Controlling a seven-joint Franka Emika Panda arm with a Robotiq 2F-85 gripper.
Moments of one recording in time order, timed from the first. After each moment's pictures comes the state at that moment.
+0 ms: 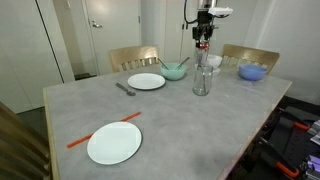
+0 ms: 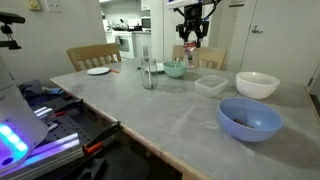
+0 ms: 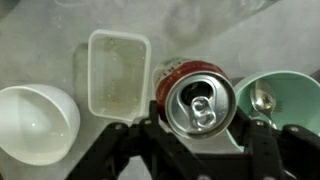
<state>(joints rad) -0.14 0.40 -0.09 -1.81 -0.07 2.21 -0.09</state>
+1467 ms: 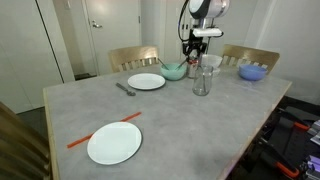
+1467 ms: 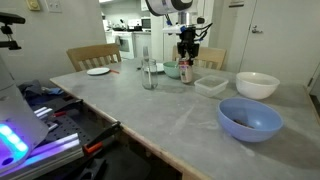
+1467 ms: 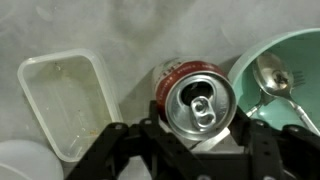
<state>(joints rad) -0.09 0.54 -0.10 -1.84 0.00 2.43 0.23</state>
